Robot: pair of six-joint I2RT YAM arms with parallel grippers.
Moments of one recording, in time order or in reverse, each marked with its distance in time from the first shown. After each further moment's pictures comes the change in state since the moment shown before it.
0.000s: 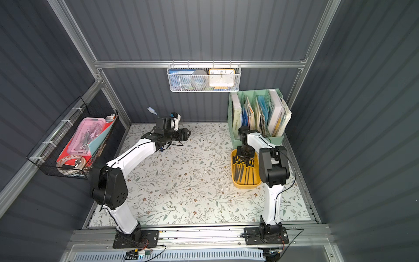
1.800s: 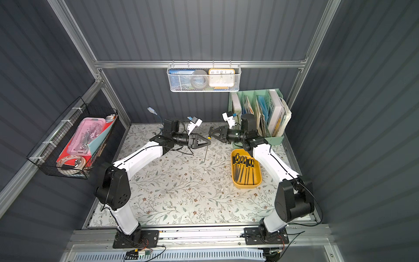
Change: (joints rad) left arm -0.106 0.015 -0.023 0.248 0.997 -0.117; right arm 0.124 -0.524 -0.292 0.896 -1.002 0.436
